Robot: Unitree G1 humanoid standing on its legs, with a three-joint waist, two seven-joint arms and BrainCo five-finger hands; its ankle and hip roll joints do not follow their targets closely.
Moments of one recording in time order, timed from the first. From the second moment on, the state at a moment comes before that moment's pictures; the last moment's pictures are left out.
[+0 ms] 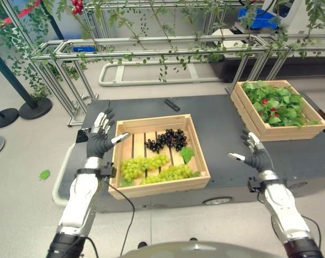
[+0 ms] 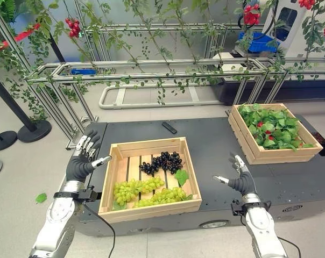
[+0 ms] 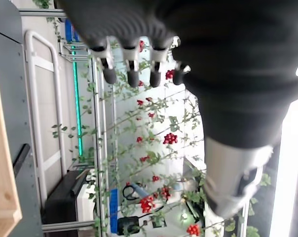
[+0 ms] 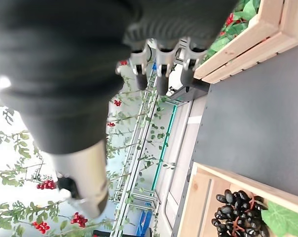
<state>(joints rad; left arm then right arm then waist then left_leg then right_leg) 0.08 0.39 -0.06 -0.11 -0.34 -0.22 0.10 0.13 -0.41 -0.02 0.10 0.11 -0.19 -0.05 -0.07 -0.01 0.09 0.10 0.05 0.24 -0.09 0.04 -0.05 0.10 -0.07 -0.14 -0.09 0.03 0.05</state>
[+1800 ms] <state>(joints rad) -0.09 0.52 -0.02 -0.08 -0.33 -0.23 0.16 -0.66 -0.74 0.42 0.25 -0.19 -0.15 0.07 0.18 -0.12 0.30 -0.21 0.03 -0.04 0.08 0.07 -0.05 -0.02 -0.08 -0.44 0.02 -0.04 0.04</state>
